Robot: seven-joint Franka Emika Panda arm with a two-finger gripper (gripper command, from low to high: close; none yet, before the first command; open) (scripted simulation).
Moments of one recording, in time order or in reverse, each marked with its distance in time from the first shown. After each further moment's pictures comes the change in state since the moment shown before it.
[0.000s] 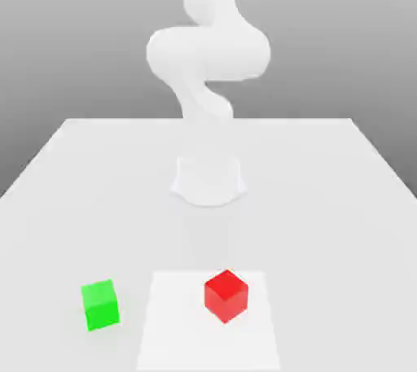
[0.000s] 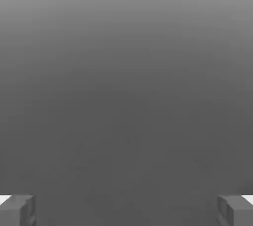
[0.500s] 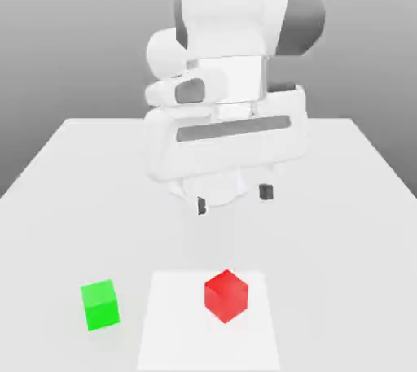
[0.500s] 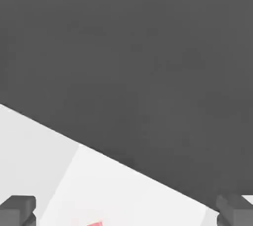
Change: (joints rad) arm 0.158 0.561 -0.102 -0.320 0.032 0.330 -0.463
